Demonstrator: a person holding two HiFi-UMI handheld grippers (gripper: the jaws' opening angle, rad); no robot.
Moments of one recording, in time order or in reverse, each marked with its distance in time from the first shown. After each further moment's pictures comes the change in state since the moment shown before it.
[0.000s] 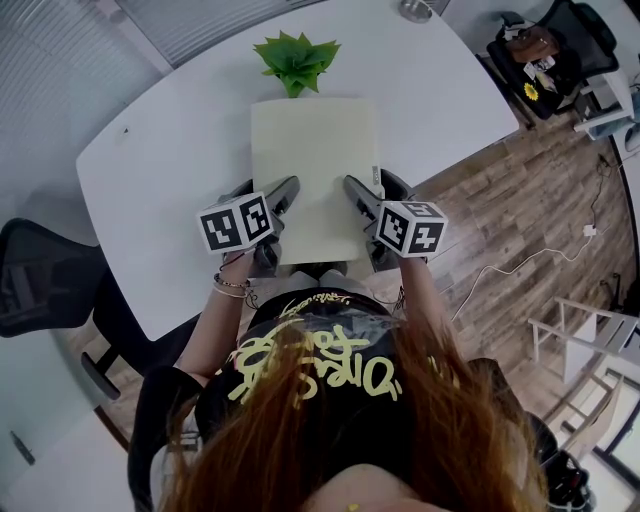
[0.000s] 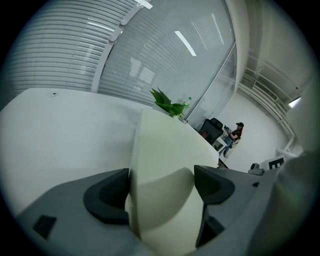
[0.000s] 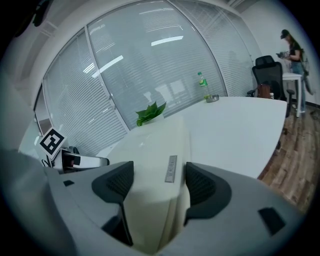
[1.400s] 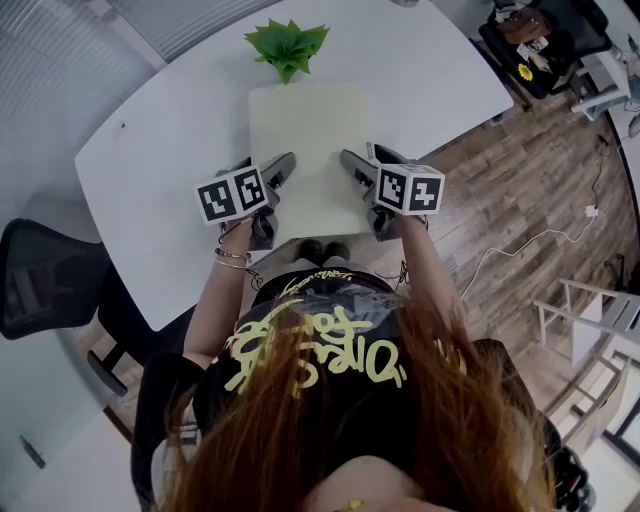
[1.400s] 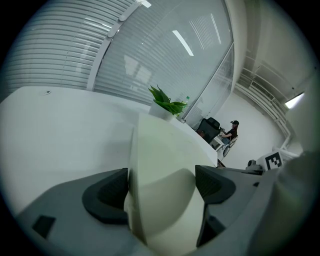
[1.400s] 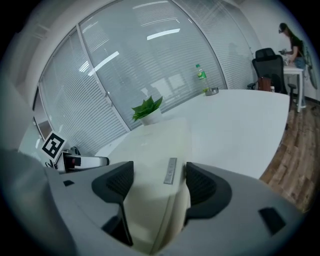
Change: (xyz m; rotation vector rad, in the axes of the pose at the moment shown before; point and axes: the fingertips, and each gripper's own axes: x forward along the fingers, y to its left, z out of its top) left arm 0.016 0.006 0.004 0.023 0.005 -0.039; right arm 0.013 -0.010 -0.002 0.029 0.064 0.010
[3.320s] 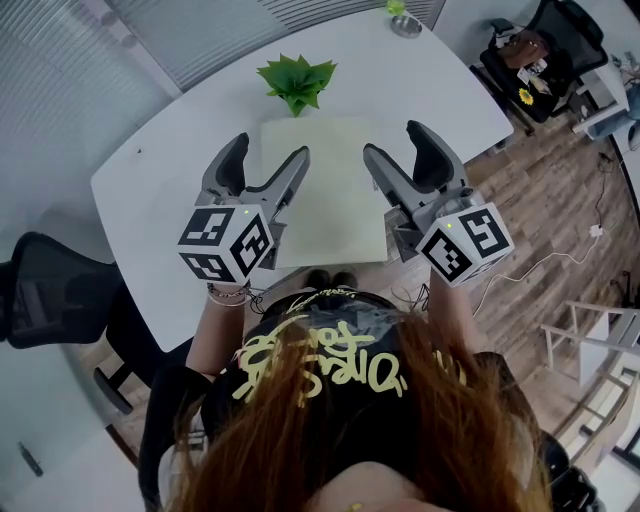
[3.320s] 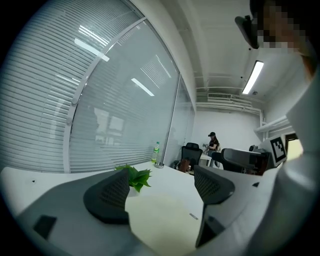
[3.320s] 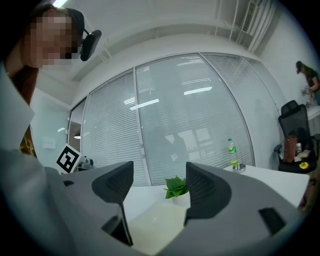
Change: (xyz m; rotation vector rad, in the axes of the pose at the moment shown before) left arm -0.116 -0.122 0.136 0.399 -0.474 -0.121; right arm -0.141 0.114 0.168 -0.326 -0.585 0.192
